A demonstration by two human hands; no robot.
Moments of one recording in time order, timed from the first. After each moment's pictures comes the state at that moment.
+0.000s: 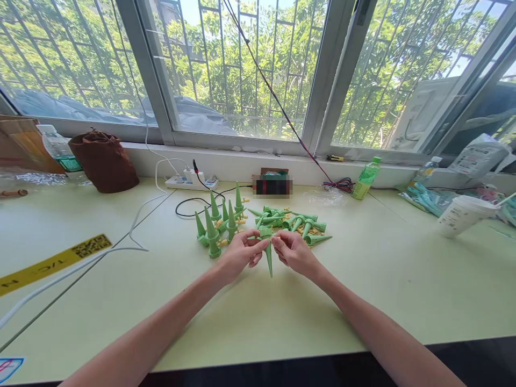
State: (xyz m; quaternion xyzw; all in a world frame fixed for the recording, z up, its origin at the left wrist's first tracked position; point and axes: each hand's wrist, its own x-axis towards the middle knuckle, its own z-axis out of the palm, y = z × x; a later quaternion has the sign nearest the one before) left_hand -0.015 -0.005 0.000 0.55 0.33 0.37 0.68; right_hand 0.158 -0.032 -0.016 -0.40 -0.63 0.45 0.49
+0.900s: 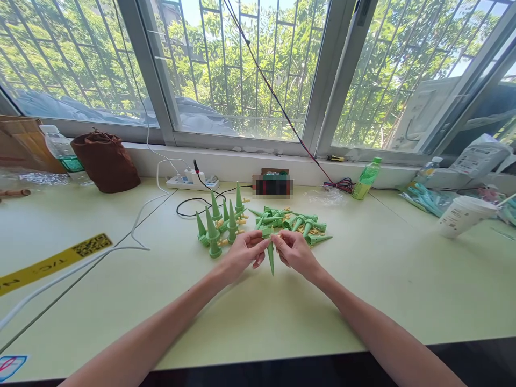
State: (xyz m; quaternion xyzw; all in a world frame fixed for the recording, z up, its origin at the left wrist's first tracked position) left_hand -0.011 -0.004 -0.004 0.62 0.29 0.36 0.63; right_hand 0.154 -0.034 -0.012 -0.42 -0.62 0.42 0.51
